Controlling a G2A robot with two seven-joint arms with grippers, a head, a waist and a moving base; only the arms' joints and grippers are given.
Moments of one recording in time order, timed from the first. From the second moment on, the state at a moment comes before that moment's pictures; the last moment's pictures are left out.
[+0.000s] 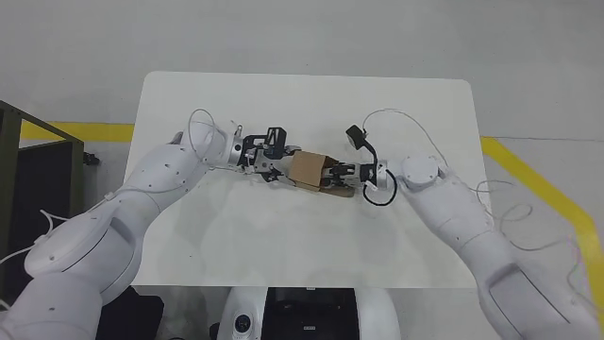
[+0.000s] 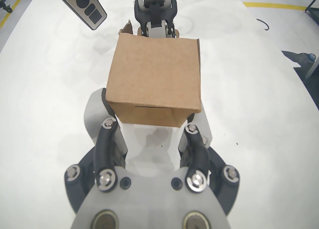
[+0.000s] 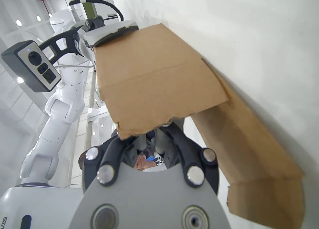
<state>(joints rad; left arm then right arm) 0.58 -1.12 -0.44 -0.75 1.78 -0.96 0.84 -0.78 -1.29 0.72 -0.80 0.39 -0.30 1.02</state>
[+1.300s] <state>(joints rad) 0.59 -1.10 -0.47 -0.79 1.79 -0.96 0.83 -0.89 -1.23 0.84 -1.01 0.30 -0.17 0.92</state>
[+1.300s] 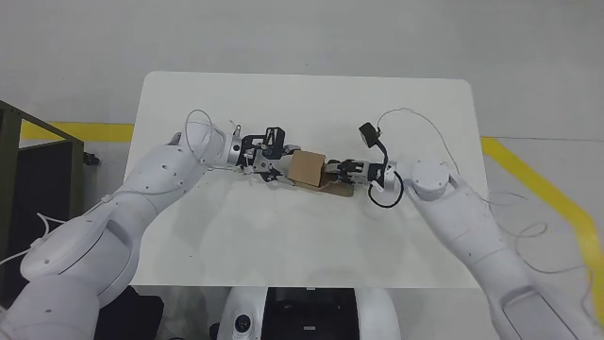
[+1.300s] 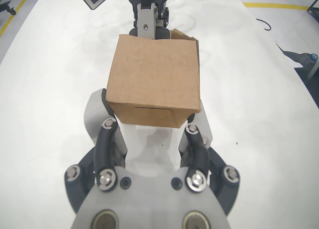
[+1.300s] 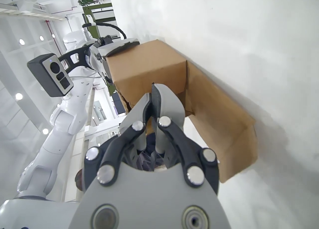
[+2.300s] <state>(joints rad) 0.60 -1.10 -0.49 -0.80 1.78 -0.96 0.81 -0.82 -1.29 0.83 -0.80 0.37 -0.32 1.00</state>
